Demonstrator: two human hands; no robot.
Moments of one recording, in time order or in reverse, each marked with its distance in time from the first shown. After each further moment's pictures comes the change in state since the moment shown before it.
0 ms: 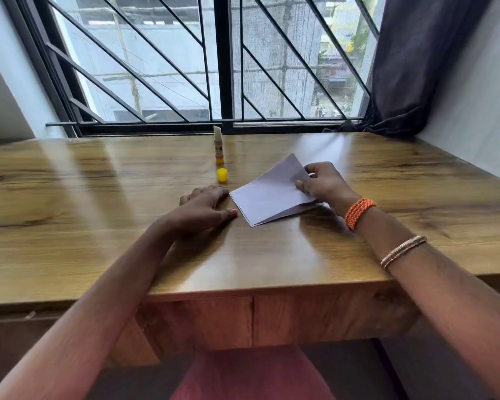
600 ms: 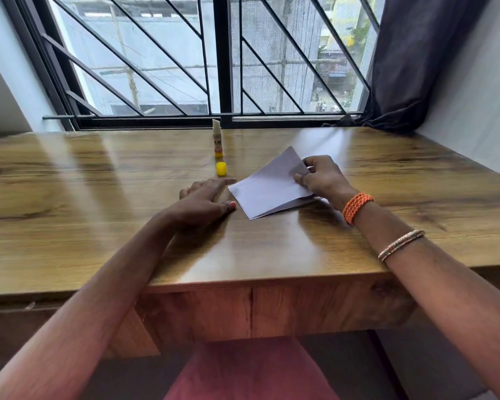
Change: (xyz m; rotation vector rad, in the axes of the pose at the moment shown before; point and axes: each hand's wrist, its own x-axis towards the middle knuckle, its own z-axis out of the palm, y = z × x) left_hand -0.005 0.004 0.000 -0.051 0.009 0.013; right_hand -0.006 -0.004 0.000 -0.044 0.038 -0.045
